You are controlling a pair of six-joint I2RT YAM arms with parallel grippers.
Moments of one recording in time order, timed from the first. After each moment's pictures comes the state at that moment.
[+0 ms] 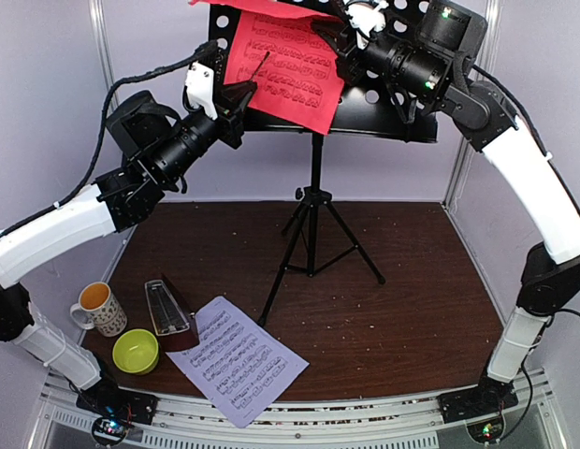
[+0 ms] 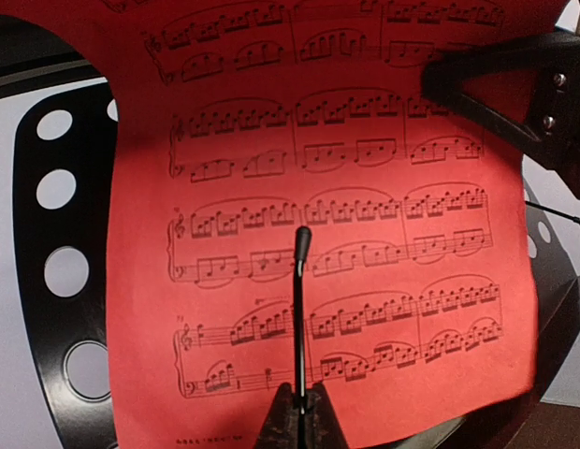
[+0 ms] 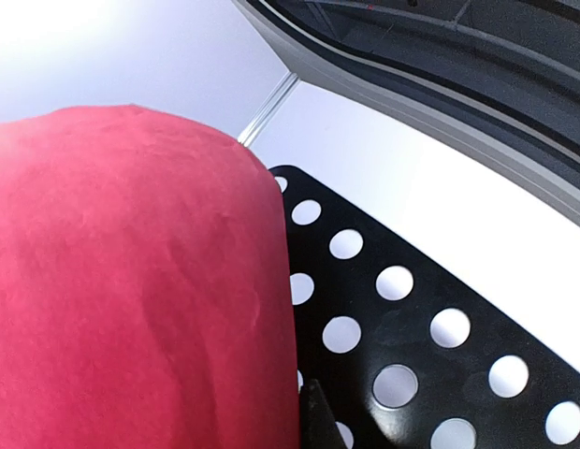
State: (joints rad) left arm -0.86 1.43 1.44 0.40 -0.12 0.34; right arm 0.88 1.76 2.37 -0.32 0.04 -0.67
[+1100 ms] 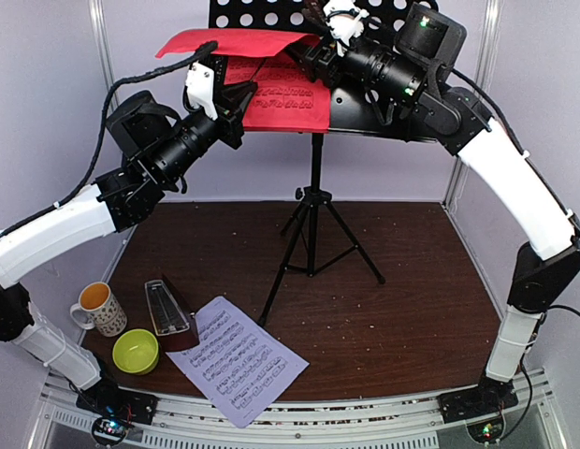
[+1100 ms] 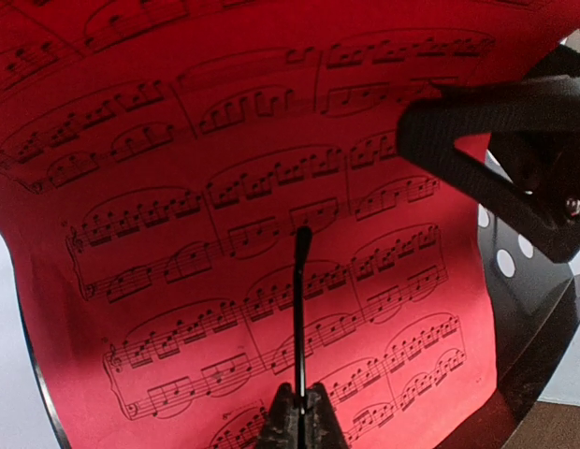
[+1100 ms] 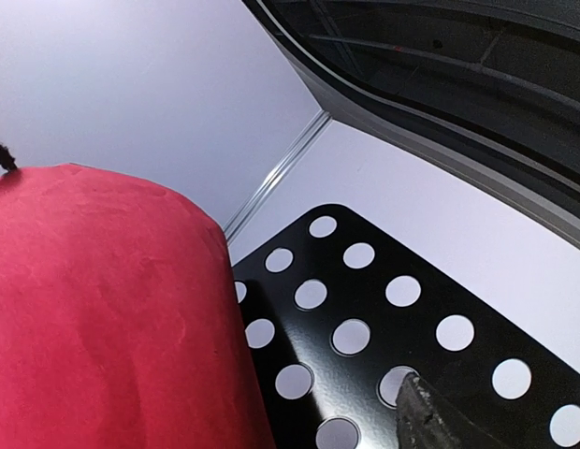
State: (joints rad) left arm -0.86 1.43 1.44 0.40 -0.11 0.35; right arm 0.88 1.82 2.36 -0.19 -0.09 -0.72
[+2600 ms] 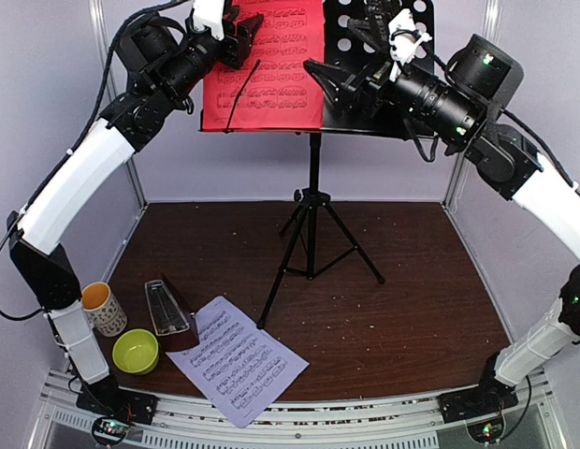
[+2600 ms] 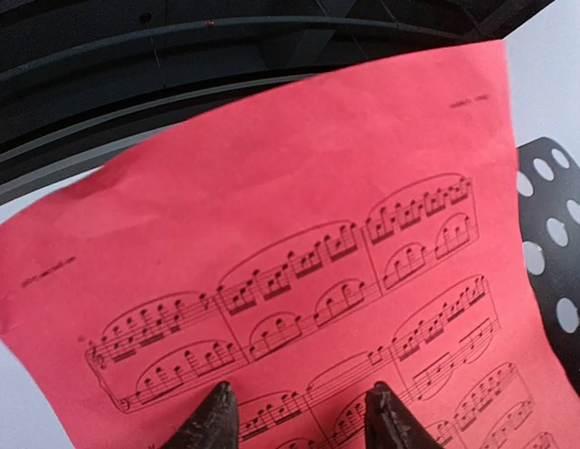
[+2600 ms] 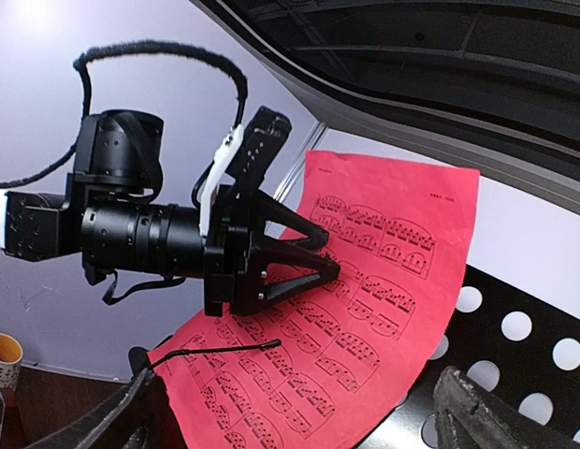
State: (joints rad) left arm -0.76 1.78 2.23 0.05 -0.11 0.48; right arm 0.93 1.46 1.82 0.01 -0.05 -0.57
